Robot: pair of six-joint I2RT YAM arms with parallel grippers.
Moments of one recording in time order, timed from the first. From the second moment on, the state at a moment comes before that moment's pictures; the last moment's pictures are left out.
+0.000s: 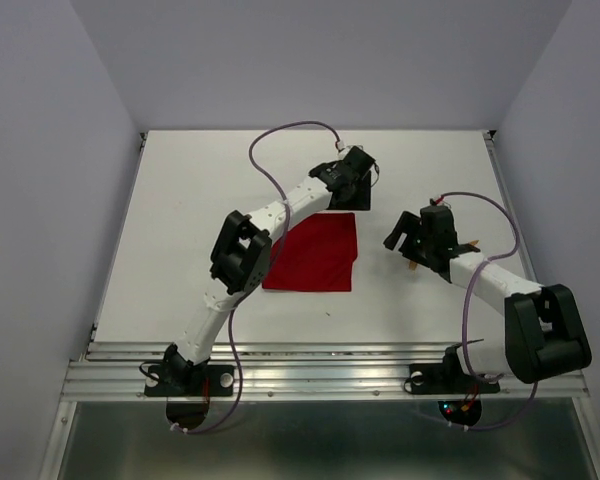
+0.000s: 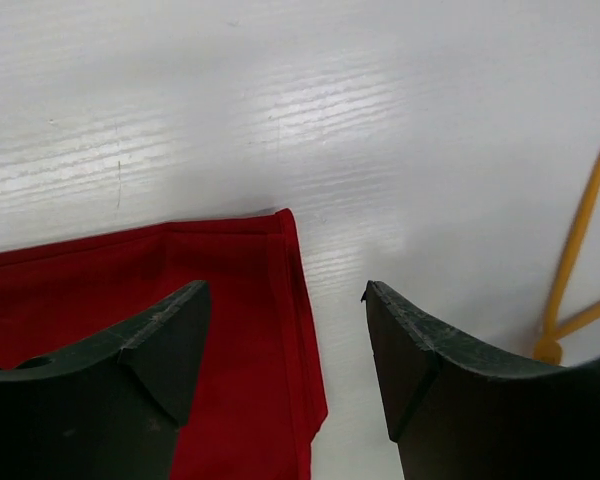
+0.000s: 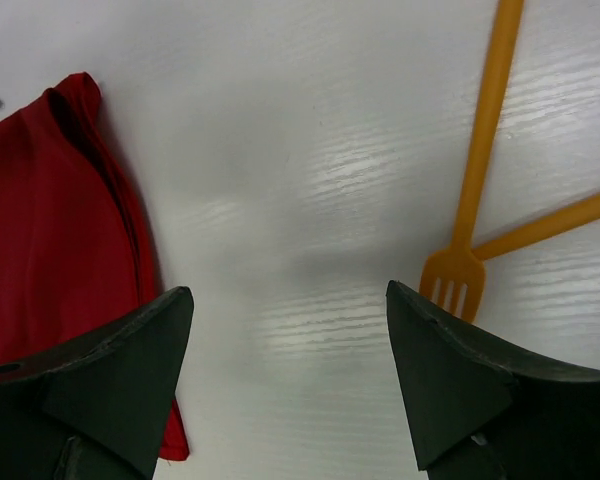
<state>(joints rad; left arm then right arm) -0.76 2.32 2.14 -0.71 -0.16 -0.61 0.22 1.37 0.65 -0.04 0.04 0.63</state>
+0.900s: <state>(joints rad) -0.81 2.57 2.35 -0.83 -0.32 -0.58 0.22 1.18 0.61 -0.13 0.07 0.63</state>
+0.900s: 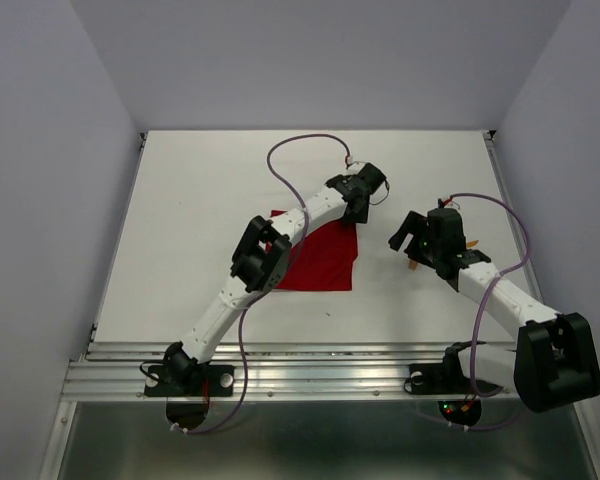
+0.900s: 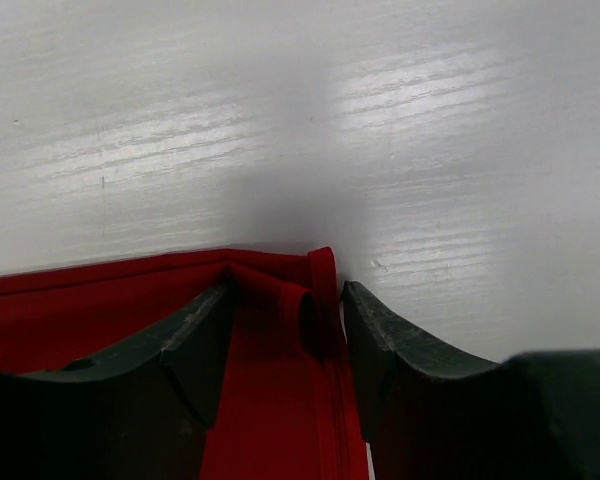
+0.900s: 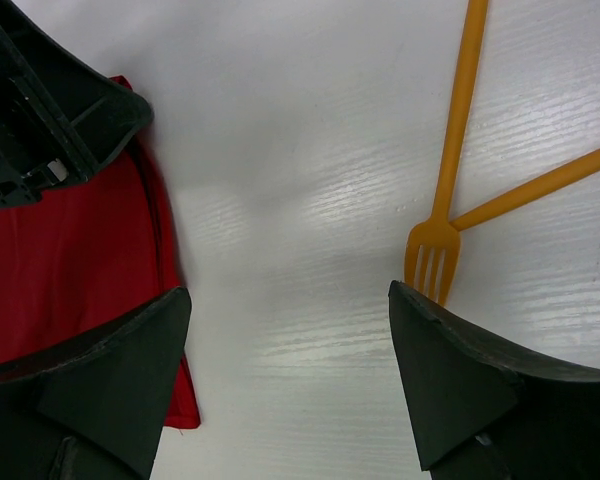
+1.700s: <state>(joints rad) -0.73 2.38 2.00 -0.61 0.01 -0.58 0.22 1.24 0.61 -0.09 -0.13 0.62</state>
